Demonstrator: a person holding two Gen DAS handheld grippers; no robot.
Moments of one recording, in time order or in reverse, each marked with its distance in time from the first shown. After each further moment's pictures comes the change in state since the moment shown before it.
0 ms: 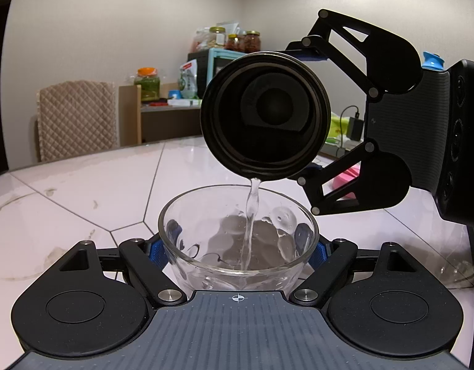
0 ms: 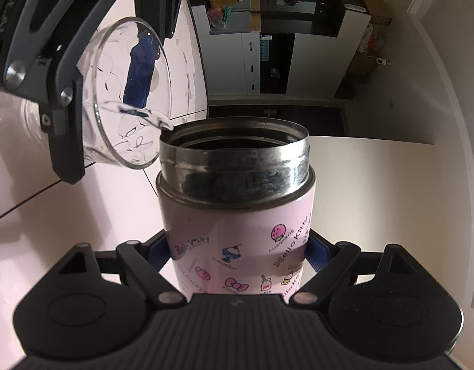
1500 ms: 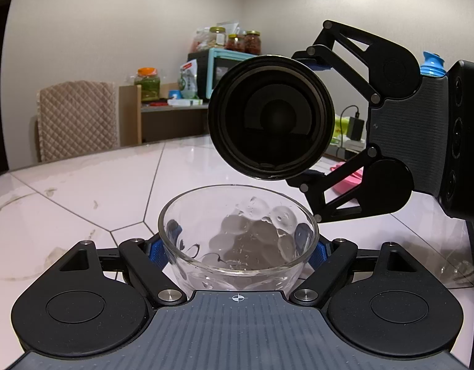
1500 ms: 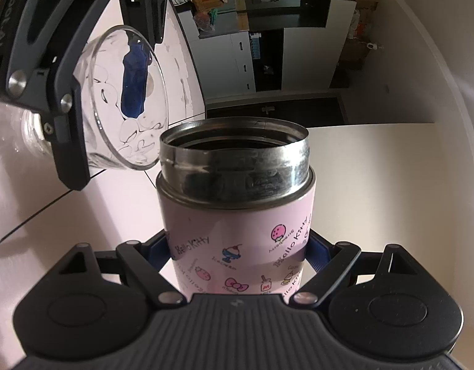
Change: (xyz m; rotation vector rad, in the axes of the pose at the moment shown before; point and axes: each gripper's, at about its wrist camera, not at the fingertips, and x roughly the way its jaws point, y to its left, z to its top) left arm -0.002 0.000 0.000 0.000 0.000 0.000; right arm -0.018 0.012 -0.011 0.098 -0.005 0.024
